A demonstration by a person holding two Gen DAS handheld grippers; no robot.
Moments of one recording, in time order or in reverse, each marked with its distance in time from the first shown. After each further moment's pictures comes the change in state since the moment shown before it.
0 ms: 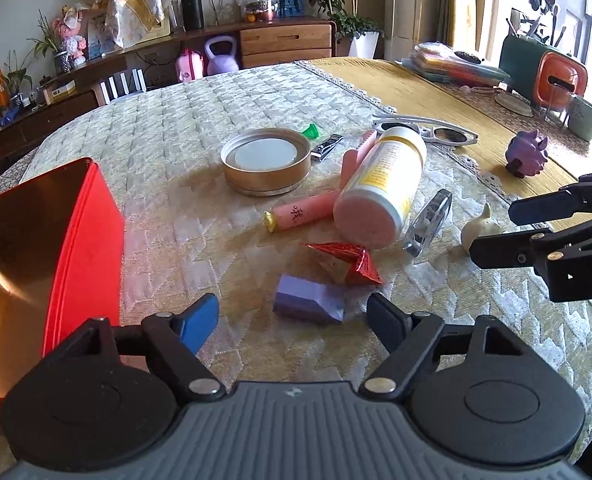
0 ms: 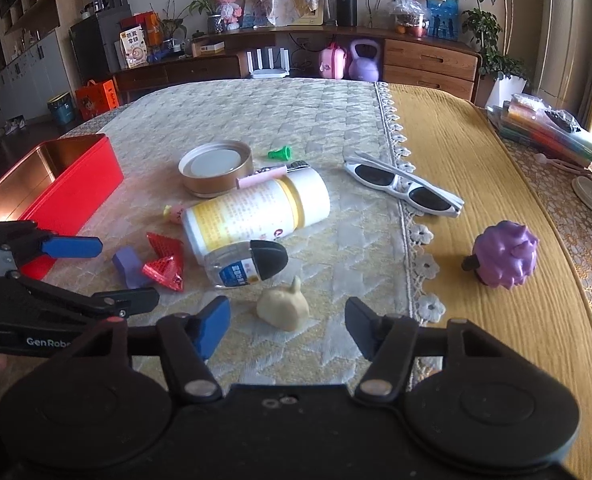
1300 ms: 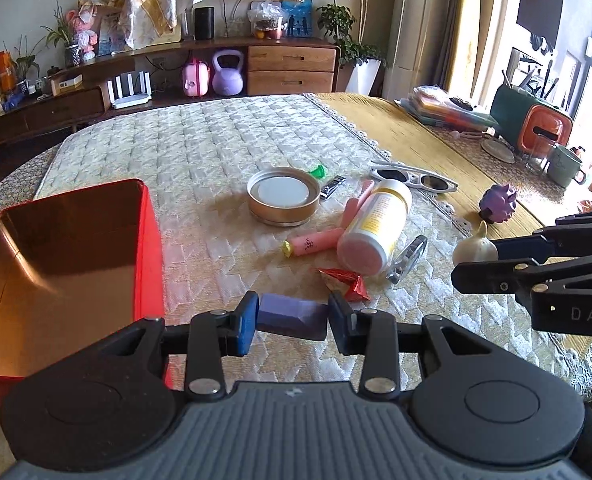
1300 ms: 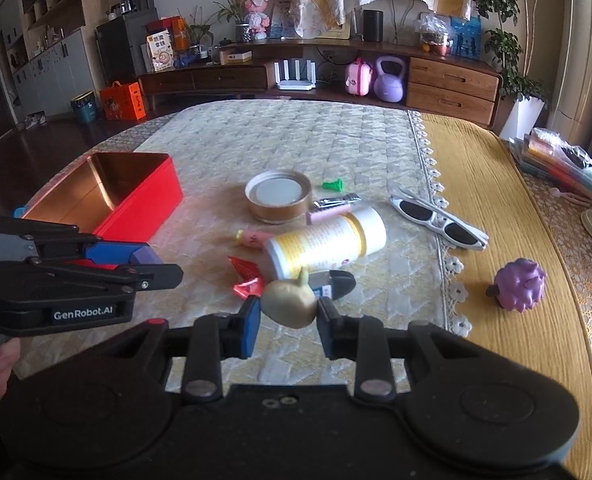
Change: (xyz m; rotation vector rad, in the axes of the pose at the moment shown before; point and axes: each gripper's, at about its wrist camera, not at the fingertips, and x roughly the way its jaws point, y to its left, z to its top) left arm -0.064 0.031 0.010 -0.099 -0.044 -0.054; right arm -0.048 0.049 0.021 -0.052 -0.027 0.051
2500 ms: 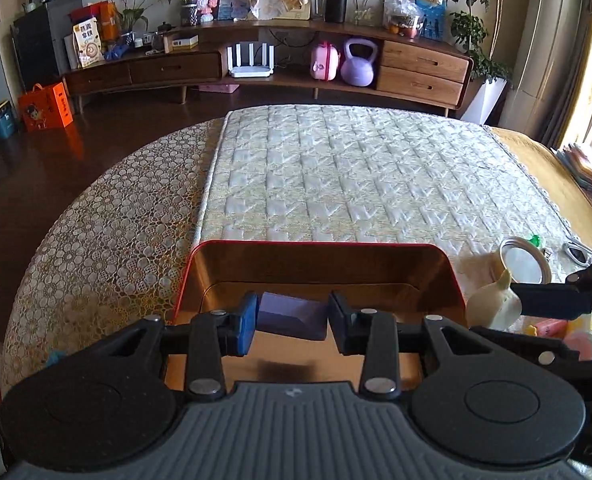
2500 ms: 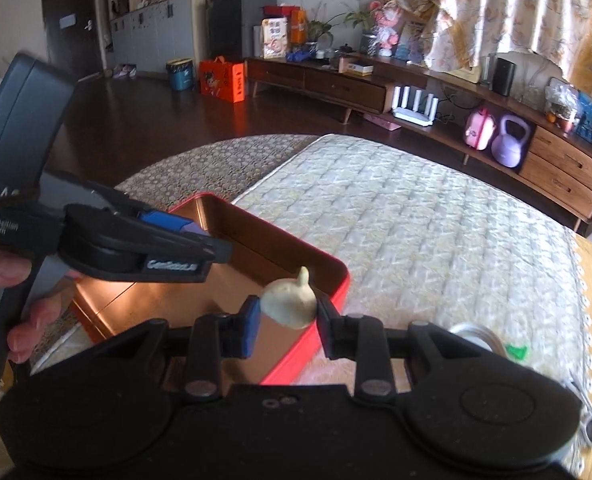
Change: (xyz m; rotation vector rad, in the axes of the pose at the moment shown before) left arm 0.025 0.191 0.058 -0.198 0.072 0.237; right arm 0.113 0.153 0.112 -0.296 0.007 0.182
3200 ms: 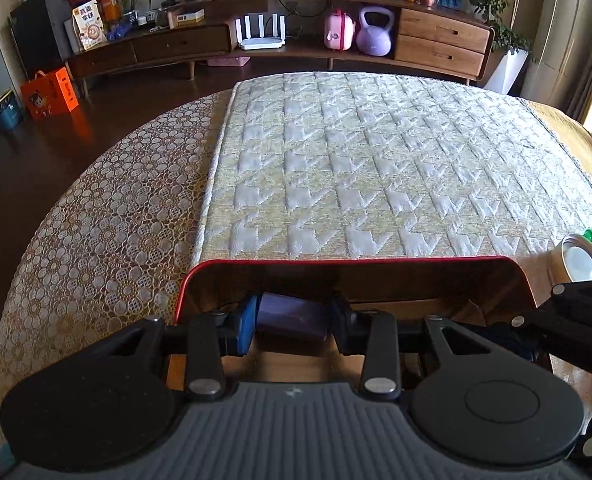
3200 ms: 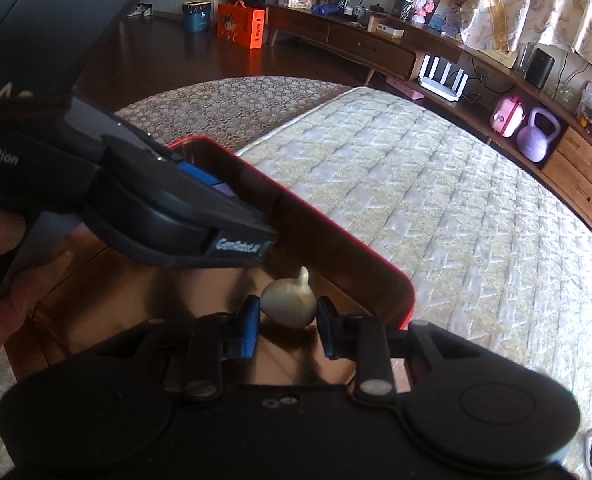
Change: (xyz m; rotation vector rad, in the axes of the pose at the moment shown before) left arm 0.058 0.005 0.017 0.025 0.078 0.057; right arm 0.087 0.024 0.009 -0.098 0.146 -0.012
